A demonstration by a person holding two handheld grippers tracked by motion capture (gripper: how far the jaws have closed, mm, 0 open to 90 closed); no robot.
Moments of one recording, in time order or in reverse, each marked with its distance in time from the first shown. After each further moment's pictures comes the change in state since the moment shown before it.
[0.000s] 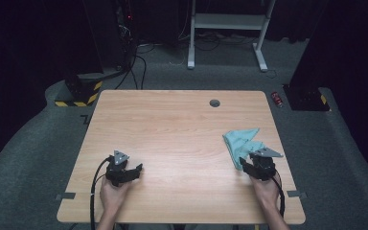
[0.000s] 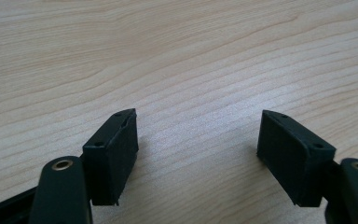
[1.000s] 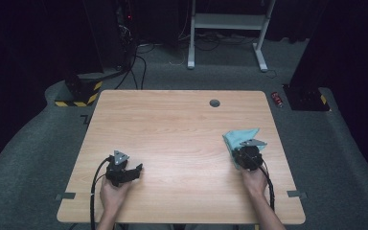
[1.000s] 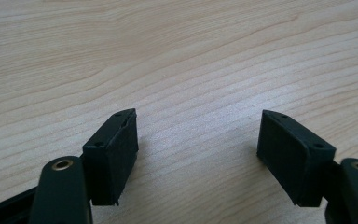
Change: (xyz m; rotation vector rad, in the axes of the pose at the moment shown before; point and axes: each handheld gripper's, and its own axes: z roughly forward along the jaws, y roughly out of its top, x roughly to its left) left arm 0.000 0.000 0.000 0.000 0.000 -0.001; right arm 0.015 0.024 0.040 0.083 0.031 -0.013
